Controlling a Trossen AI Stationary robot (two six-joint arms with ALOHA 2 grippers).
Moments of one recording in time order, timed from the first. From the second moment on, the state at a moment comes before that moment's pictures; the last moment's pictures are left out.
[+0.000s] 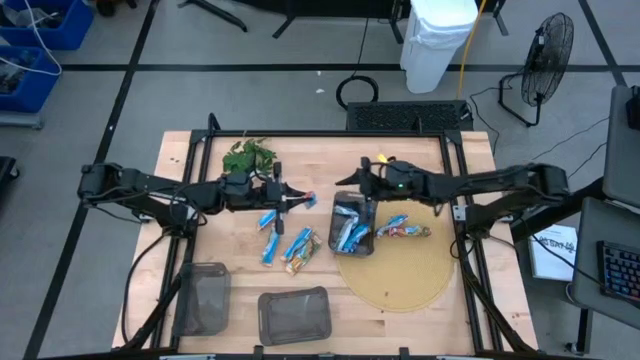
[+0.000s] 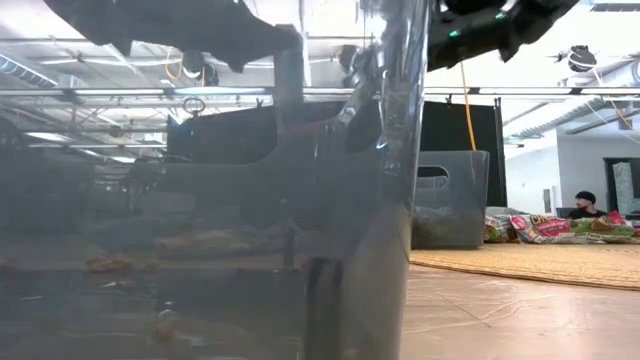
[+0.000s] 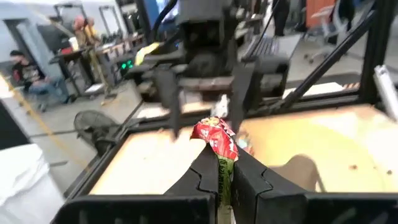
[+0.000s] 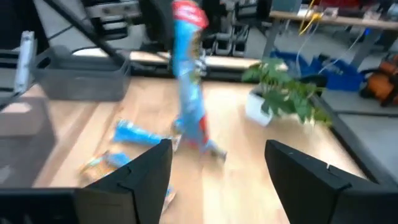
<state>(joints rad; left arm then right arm) 0.02 1.25 0.63 0.55 -0.04 0.19 -0.13 1.31 0.73 0.30 -0.08 -0.10</state>
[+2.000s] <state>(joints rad) -0.22 0.92 0.42 0.41 -0.07 0.07 -0.11 0.41 0.02 0.48 0.21 -0.04</state>
